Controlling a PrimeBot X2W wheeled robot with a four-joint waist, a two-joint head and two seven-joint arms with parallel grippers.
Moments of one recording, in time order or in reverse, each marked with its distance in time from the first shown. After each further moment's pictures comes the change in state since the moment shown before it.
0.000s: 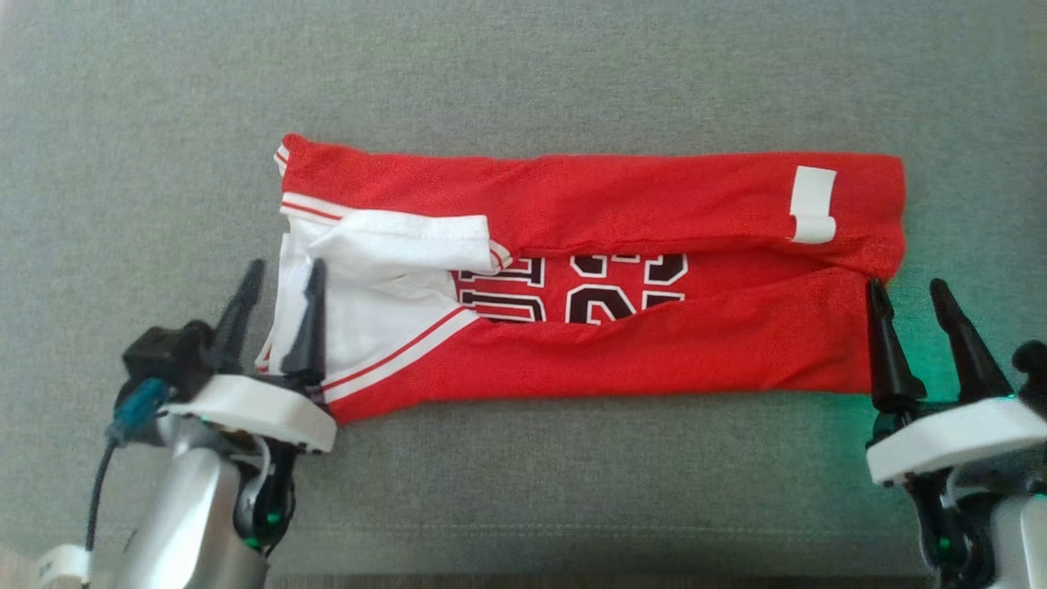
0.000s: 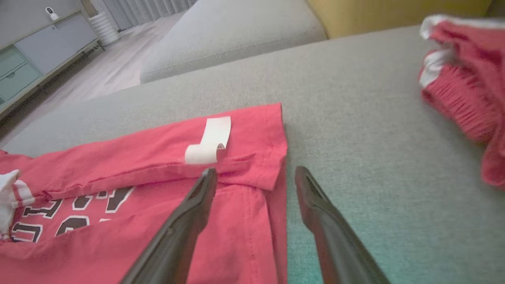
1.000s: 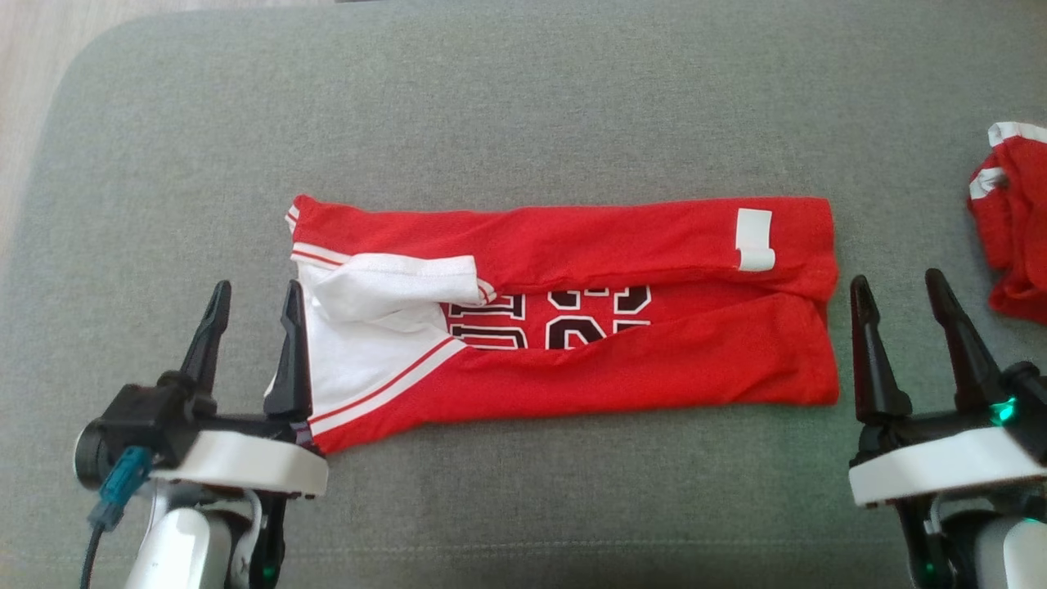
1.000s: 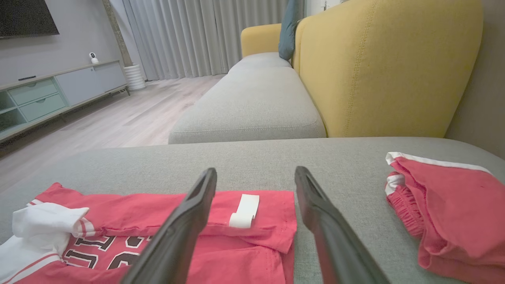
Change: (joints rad) left arm 0.202 0.008 0.043 -0.344 0.109 0.129 0.041; right arm 0.074 0.038 0.042 -0.170 -0.158 0.000 -0.064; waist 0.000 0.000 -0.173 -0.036
